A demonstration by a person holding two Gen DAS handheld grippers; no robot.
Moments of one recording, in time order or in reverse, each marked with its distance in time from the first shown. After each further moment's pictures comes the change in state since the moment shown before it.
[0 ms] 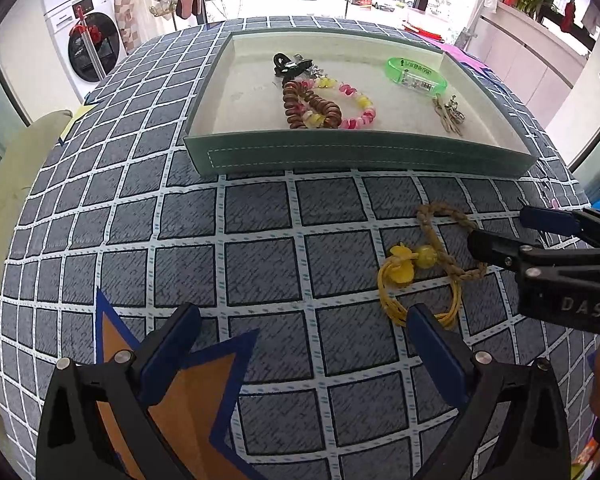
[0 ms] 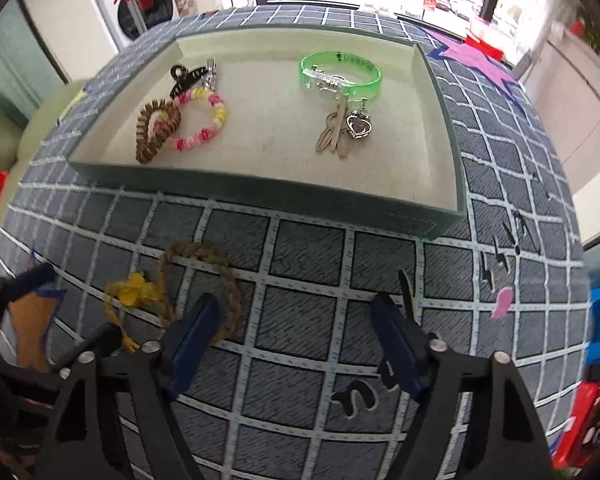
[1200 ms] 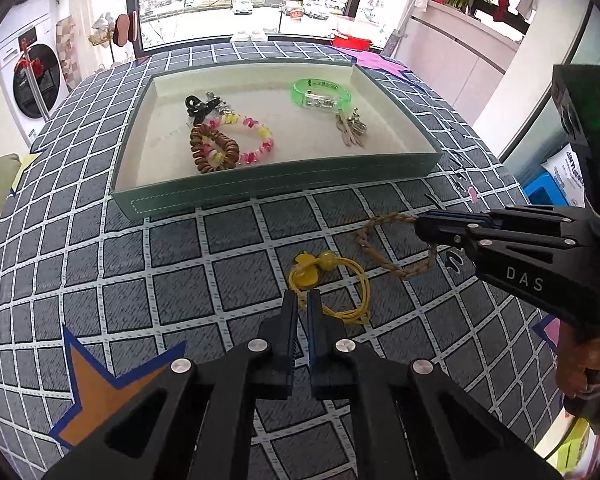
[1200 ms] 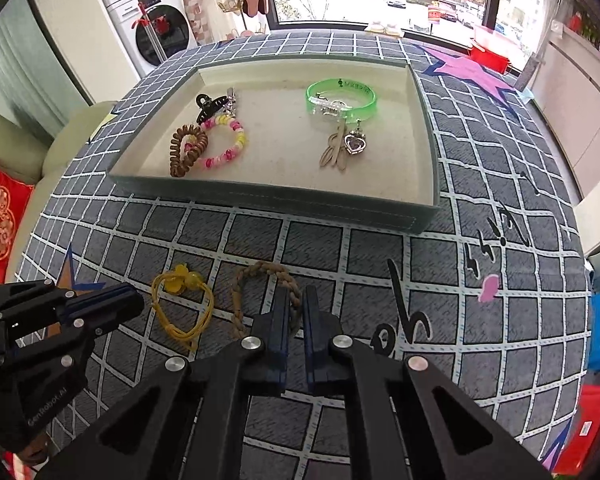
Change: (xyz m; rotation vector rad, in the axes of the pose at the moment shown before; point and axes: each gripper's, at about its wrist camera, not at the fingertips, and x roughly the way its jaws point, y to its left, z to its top) left arm -0.036 -0.023 0.002 0.134 -0.052 -0.203; right arm -0.033 -0.014 -0.016 0.039 -0.080 0.106
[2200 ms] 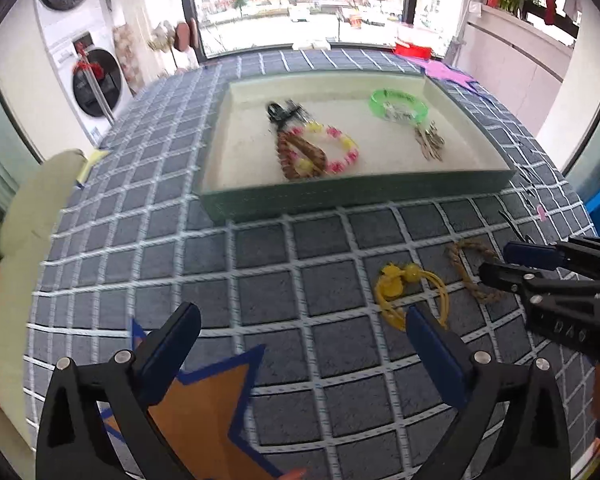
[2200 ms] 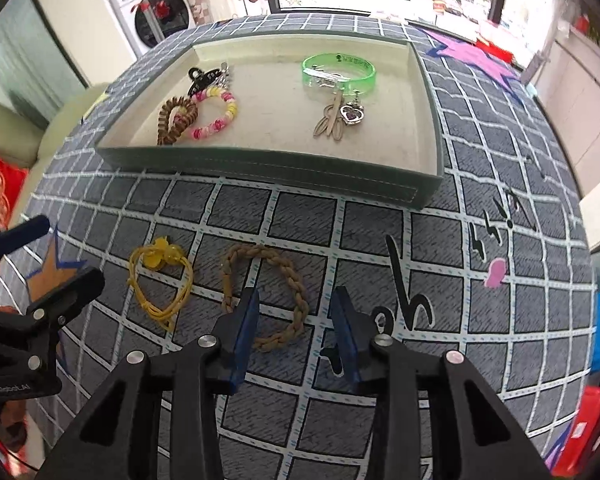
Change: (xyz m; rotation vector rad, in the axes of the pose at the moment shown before) left arm 0.004 0.016 0.004 -0.058 -0.015 0.239; right arm 0.015 -0.002 -0.011 -0.047 0.047 -0.028
